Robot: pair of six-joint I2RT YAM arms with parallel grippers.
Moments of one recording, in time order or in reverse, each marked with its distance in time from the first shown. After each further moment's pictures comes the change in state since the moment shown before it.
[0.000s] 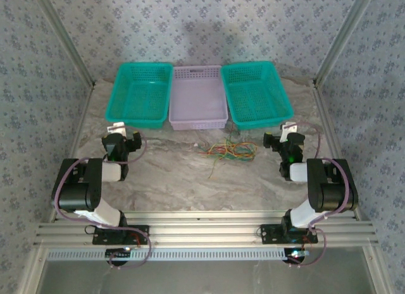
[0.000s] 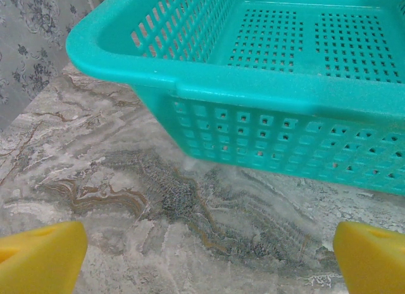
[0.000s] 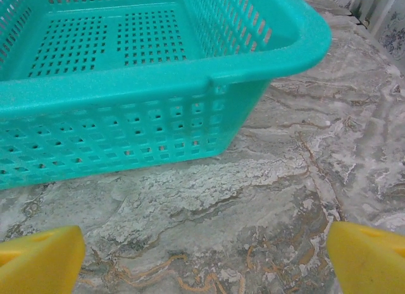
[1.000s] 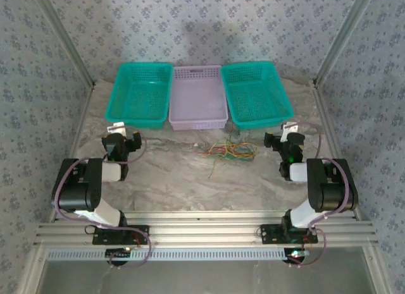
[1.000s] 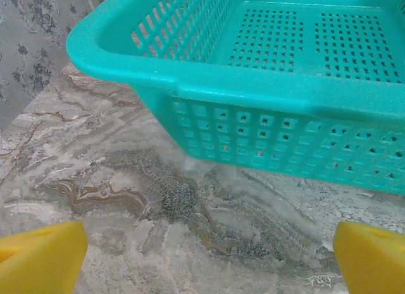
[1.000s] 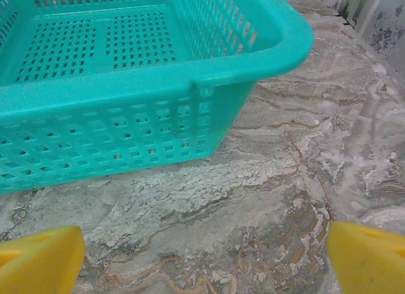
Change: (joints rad) left arm 0.000 0.000 0.000 0.000 0.000 0.000; right arm 0.000 0.007 0.000 0.013 0.020 0.012
